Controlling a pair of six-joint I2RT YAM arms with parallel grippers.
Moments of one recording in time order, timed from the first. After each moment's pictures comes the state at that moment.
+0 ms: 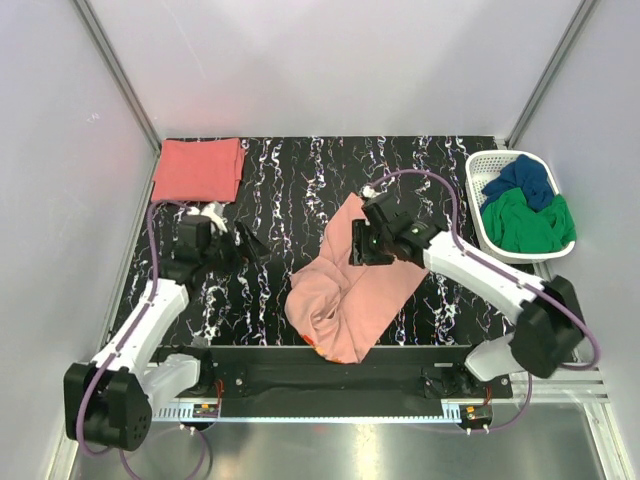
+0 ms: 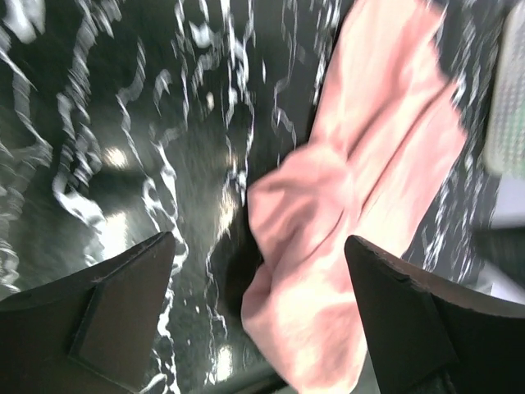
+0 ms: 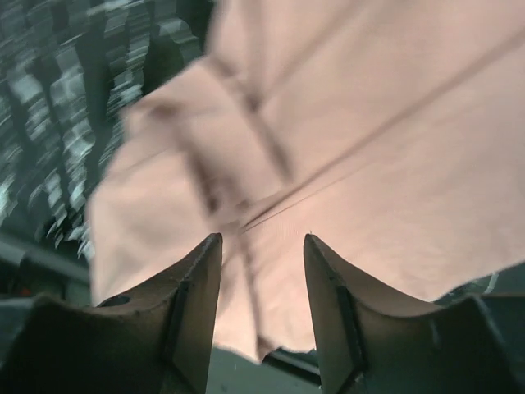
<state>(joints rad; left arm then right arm) -0.15 1.00 0.67 -0.38 0.33 -0.63 0.71 1.42 1.12 -0.61 0.00 0.57</state>
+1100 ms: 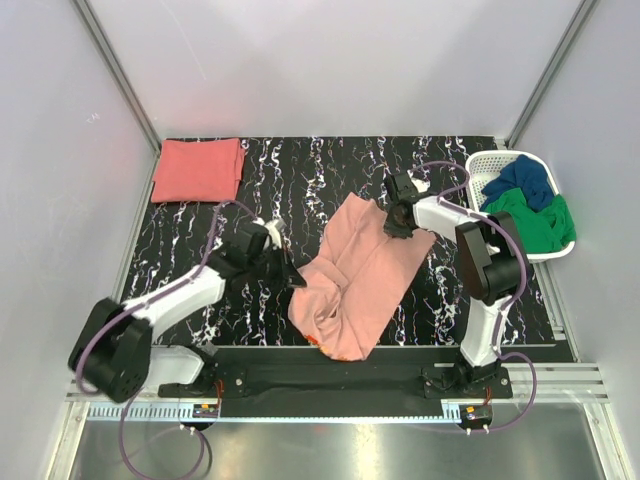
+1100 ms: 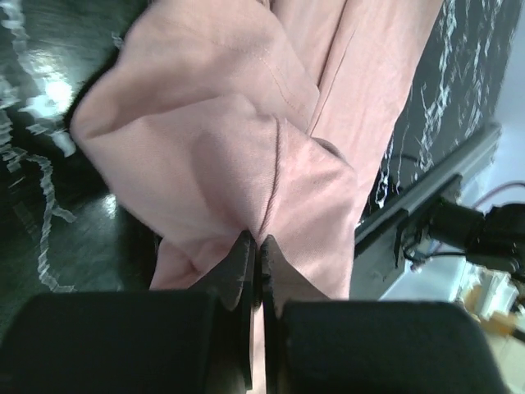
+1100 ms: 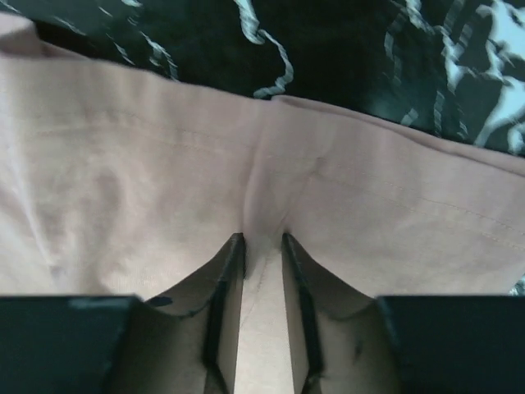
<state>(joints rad) -0.53 1.32 0.63 -0.14 0.45 -0.71 0.36 1.92 1.25 -0.43 0.22 0.68</state>
